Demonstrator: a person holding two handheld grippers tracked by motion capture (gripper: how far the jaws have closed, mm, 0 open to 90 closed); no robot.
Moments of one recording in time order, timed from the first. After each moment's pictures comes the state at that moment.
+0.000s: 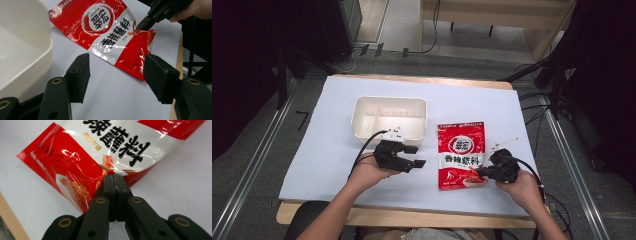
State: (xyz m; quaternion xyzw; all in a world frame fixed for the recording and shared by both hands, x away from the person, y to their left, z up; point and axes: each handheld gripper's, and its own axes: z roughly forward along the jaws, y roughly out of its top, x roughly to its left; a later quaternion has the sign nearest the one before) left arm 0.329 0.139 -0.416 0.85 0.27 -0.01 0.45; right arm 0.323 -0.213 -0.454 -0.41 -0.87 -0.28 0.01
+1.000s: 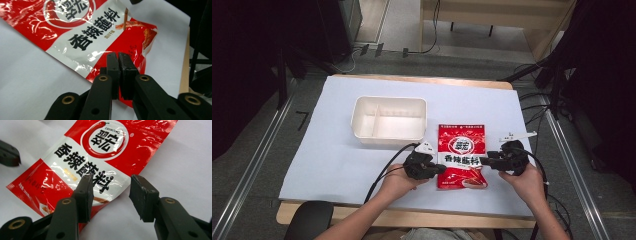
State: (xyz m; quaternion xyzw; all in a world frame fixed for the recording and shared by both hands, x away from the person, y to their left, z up) left arm 0.317 0.065 -0.454 0.86 0.29 -0.02 0.42; right arm 0.338 -0.238 -0.440 -0.45 -0.82 -0.35 -0.05
